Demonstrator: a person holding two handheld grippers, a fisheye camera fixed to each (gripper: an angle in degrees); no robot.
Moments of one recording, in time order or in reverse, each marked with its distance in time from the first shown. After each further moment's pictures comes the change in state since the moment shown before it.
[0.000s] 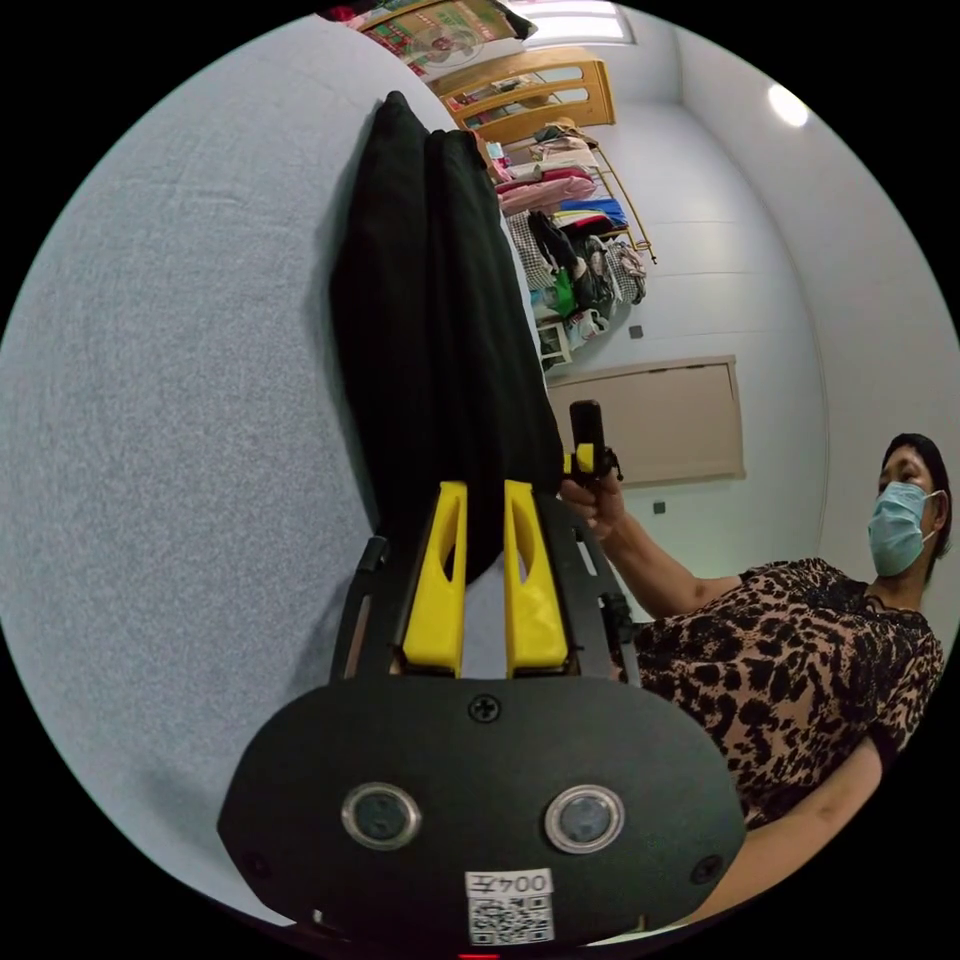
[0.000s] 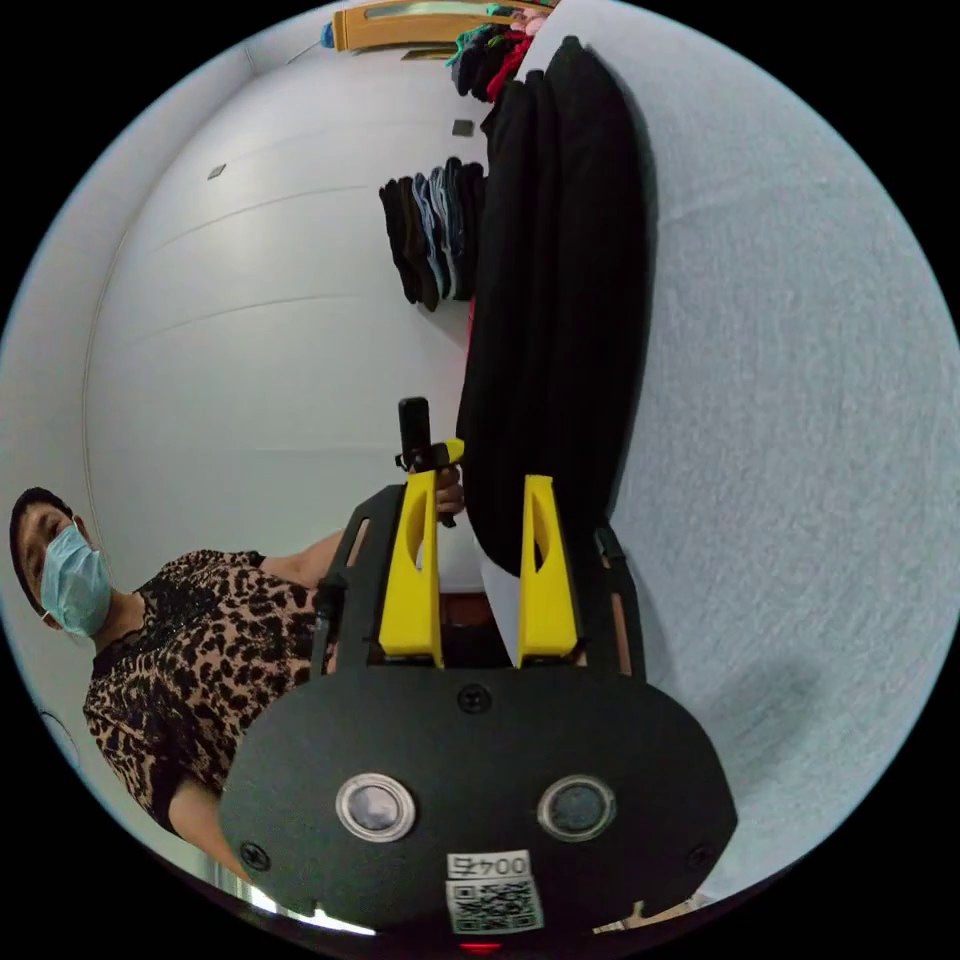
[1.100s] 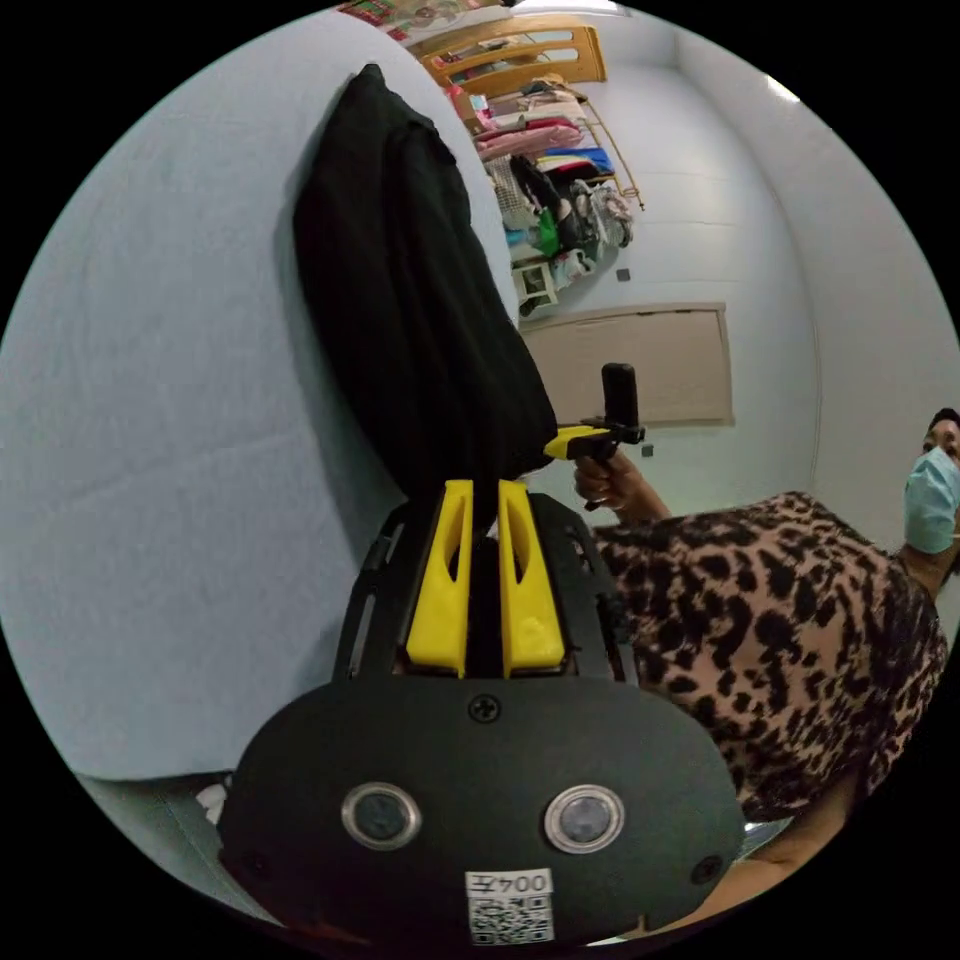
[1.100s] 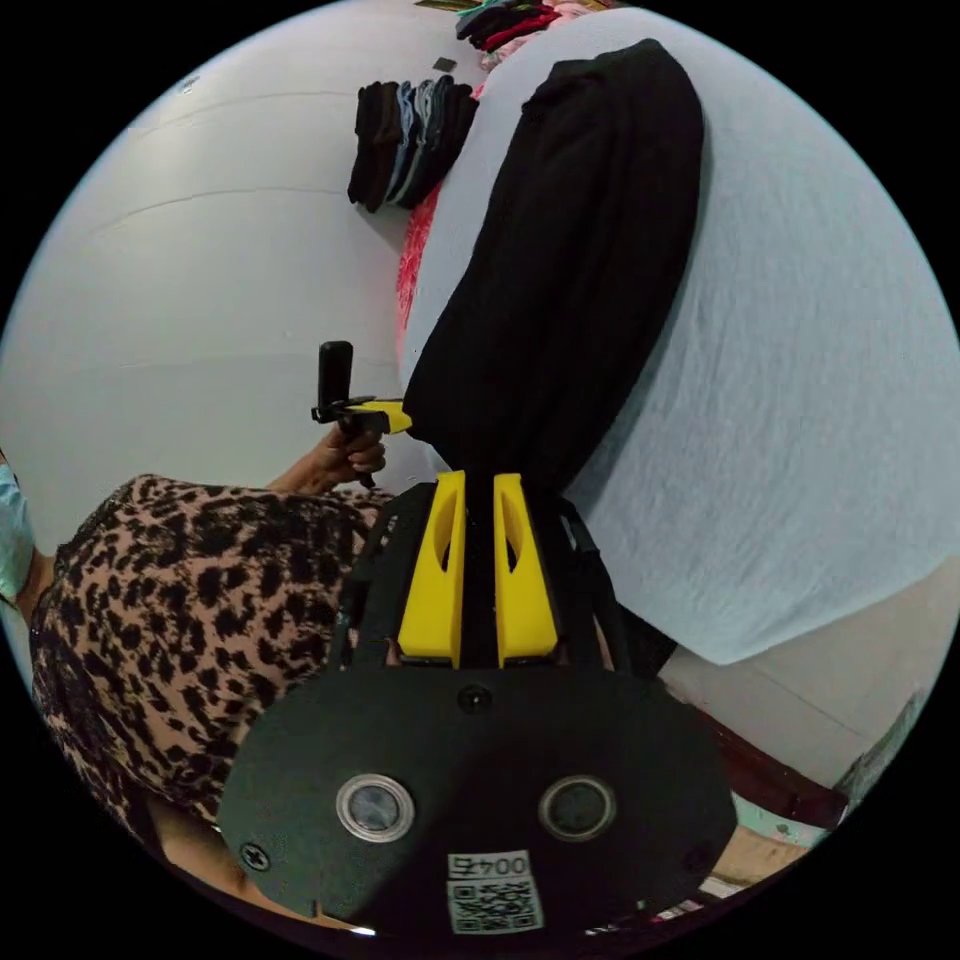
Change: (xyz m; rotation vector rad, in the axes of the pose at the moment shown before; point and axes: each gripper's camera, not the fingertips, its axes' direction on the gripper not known) left arm 0.010 0.129 0.030 -0.166 -0.019 0.006; right arm -0.127 0.104 0.091 -0.127 0.392 0.035
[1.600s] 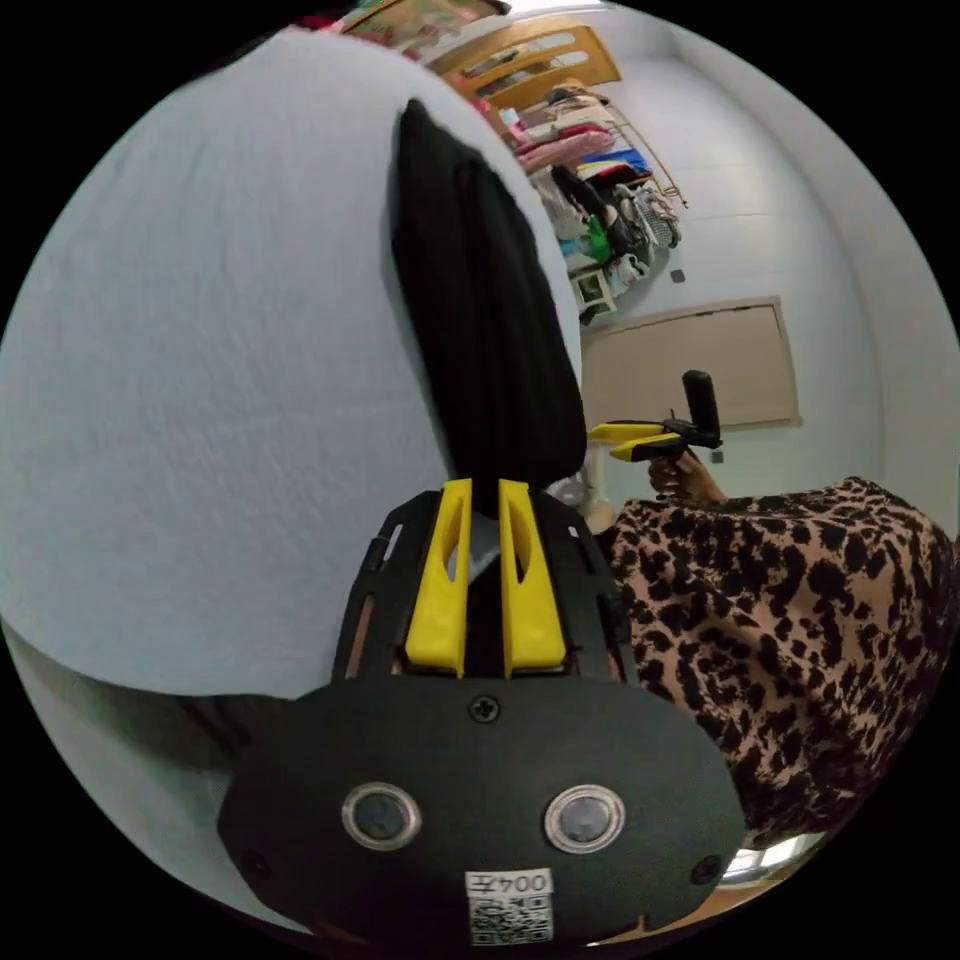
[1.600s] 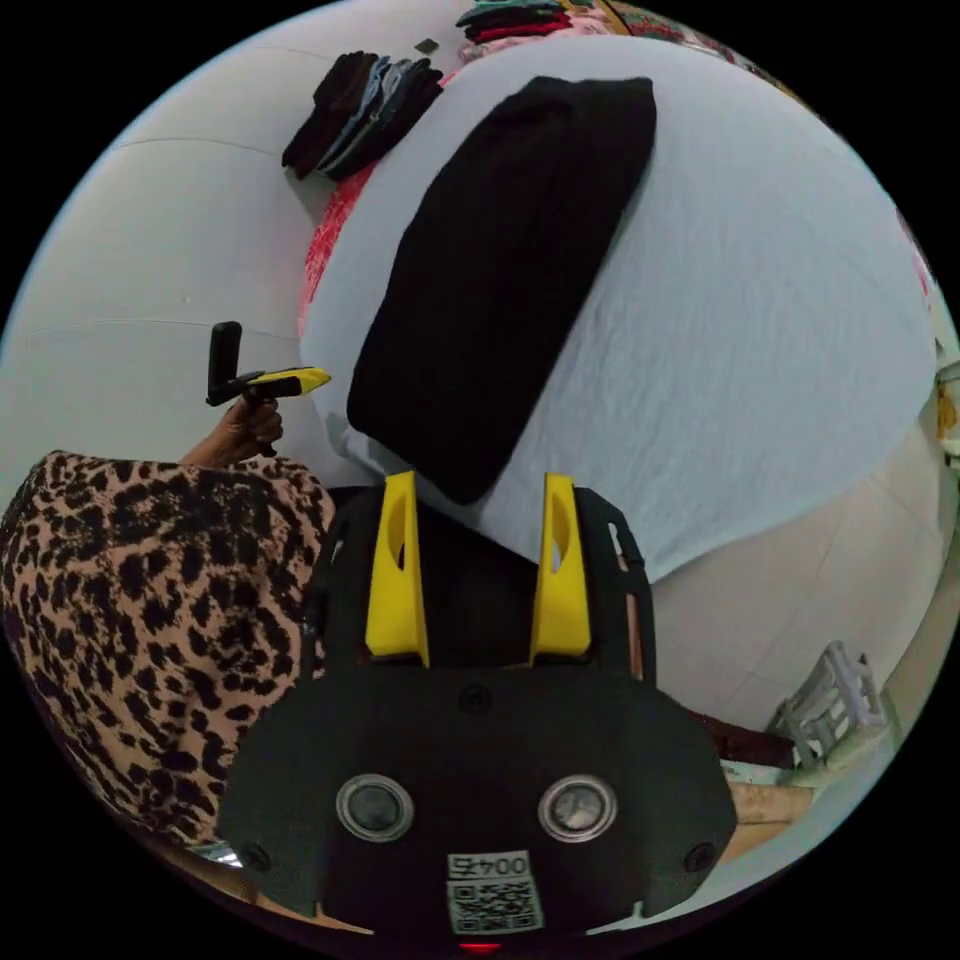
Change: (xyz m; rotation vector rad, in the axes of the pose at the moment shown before) left arm 0.015 0.035 -0.010 0.126 -0.259 0.070; right arm -0.092 -0.018 -0.031 0.000 0.394 -0.008
